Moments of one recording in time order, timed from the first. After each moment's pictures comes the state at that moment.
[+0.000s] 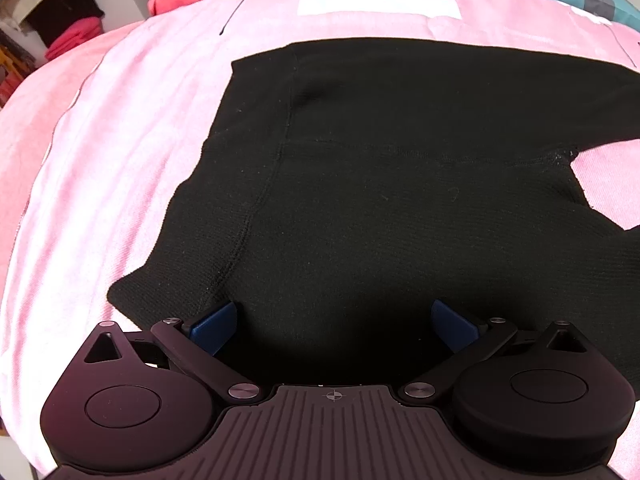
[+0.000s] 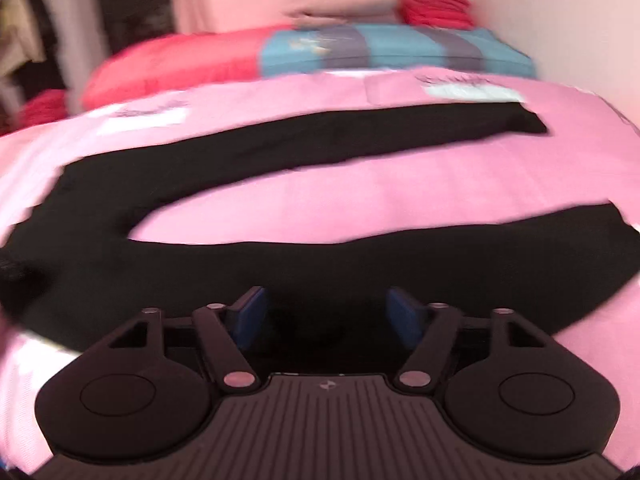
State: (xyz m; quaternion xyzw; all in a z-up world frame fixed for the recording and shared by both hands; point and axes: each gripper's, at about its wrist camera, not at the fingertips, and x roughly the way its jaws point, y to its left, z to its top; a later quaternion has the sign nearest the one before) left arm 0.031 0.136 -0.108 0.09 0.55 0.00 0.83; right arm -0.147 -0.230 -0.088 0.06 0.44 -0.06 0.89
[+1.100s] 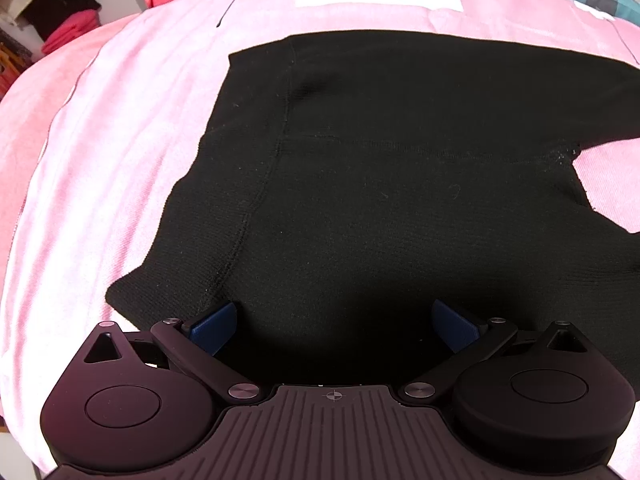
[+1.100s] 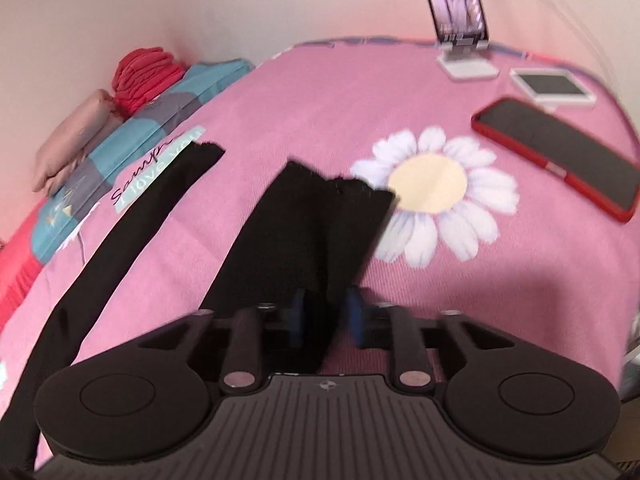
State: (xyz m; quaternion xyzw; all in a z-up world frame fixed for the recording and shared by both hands) left arm 0.039 0.137 -0.108 0.09 0.57 0.00 0.82; right arm -0.201 -0.405 -0.085 0.30 0.27 -0.41 0.82
